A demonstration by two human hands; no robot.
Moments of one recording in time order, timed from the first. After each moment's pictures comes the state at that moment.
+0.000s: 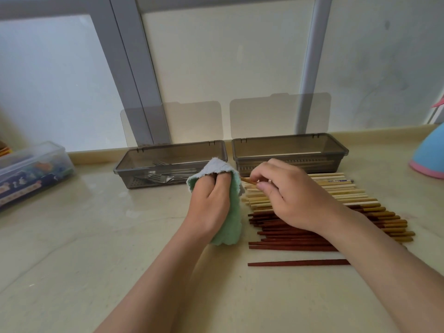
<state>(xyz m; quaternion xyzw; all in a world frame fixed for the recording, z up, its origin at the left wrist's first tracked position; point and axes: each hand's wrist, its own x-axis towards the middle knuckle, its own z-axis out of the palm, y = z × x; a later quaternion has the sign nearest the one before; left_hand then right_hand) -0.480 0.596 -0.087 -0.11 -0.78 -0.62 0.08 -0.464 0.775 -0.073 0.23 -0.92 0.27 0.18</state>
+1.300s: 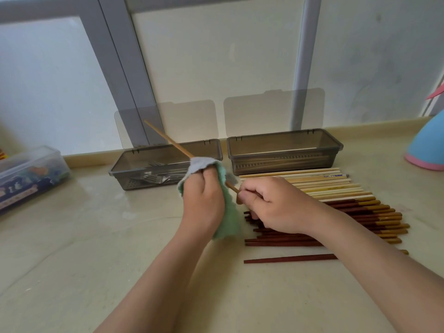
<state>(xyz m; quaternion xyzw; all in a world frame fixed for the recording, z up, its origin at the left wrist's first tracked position) -0.481 0.604 -0.089 -0.07 -0.74 -0.64 0.18 -0.454 0.759 -0.071 0.18 -0.92 0.36 0.00</state>
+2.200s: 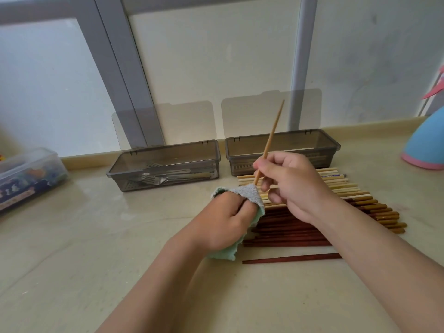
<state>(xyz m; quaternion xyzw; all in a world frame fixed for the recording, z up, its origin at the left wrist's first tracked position) -0.466 0.601 -0.090 -0.31 -0.87 -0.39 -0.03 -0.473 0.771 -0.073 -0.01 -0.69 0.72 0.07</state>
